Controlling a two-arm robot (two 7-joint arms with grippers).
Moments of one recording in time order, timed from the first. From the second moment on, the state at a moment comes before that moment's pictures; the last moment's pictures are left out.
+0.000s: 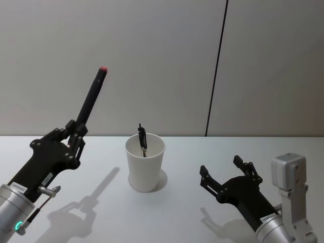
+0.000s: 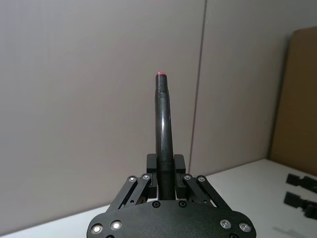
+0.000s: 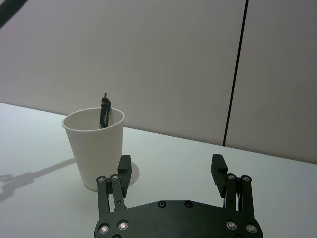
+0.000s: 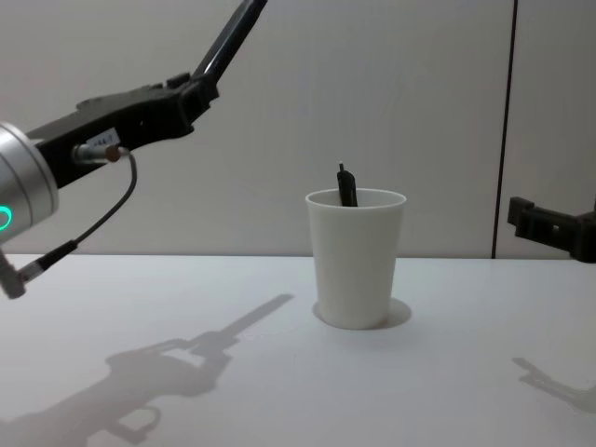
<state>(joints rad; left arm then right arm) -0.19 0.26 0.20 -1.64 -0.48 -0.09 -0.39 -0.01 0.34 -0.23 -1.77 0.29 0.03 0.07</state>
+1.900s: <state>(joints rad) -0.48 0.24 0.47 -1.26 -0.72 -0.05 -0.91 -0.01 0.34 -0.23 -1.77 0.29 0.03 0.07</state>
